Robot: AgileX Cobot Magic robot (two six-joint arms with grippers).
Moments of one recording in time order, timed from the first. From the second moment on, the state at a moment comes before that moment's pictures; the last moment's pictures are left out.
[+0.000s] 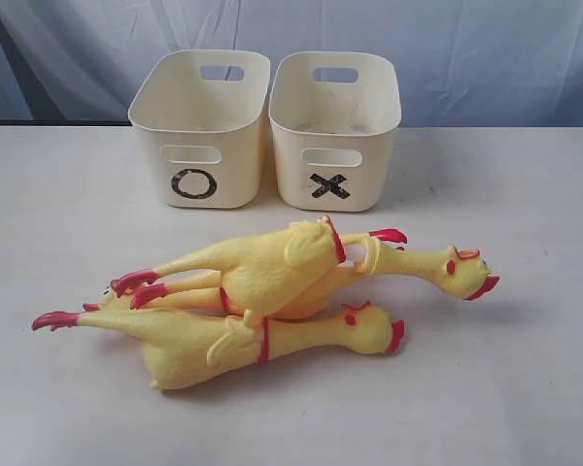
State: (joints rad) left arm -0.02 0.00 0.00 0.01 0.12 0.05; right arm 0.15 0.01 0.00 0.17 0.31 -0.07
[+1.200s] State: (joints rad) left arm -0.02 0.16 -0.08 0.82 -0.29 -1.23; right arm 0.15 0.01 0.00 0.17 0.31 -0.07
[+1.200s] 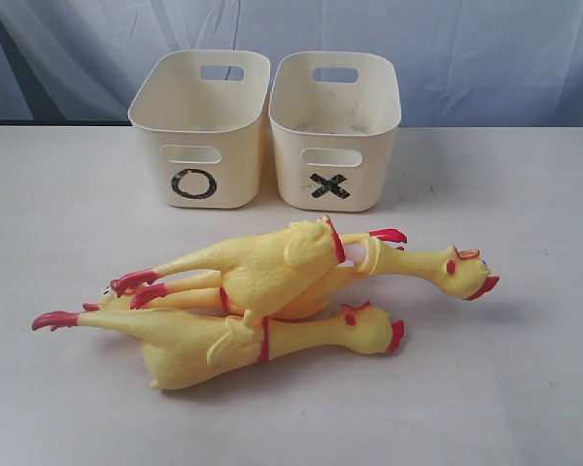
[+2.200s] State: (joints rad) left arm -0.02 0.92 -0.52 1.71 -0.61 -1.66; right arm 0.15 0.01 0.00 0.17 0.31 -0.07
